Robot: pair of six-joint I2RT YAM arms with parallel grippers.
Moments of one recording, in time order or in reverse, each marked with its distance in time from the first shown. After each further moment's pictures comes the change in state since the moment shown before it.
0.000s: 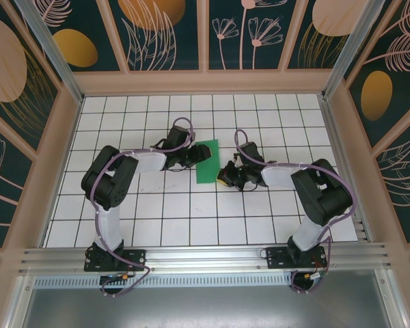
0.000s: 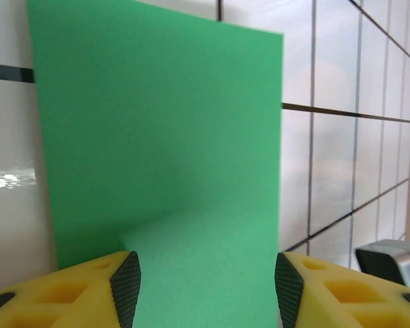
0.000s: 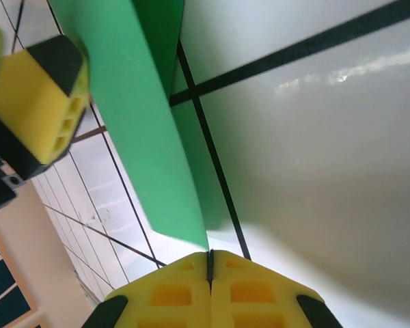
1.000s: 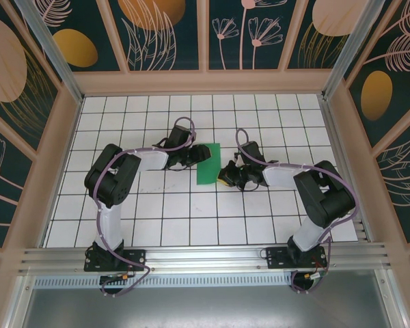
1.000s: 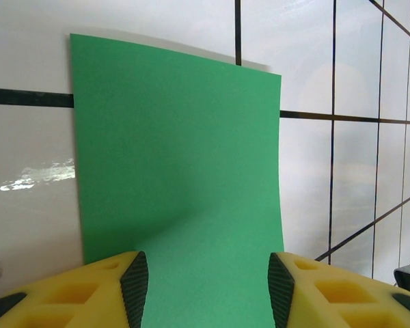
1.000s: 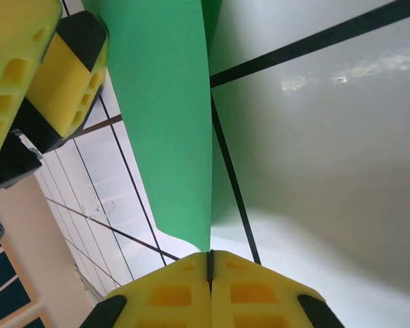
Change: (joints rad) left arm 0.000 0.044 0.039 -0.034 -0.040 0.035; right arm -0.008 -0.026 0.000 -0.012 -0.010 -0.016
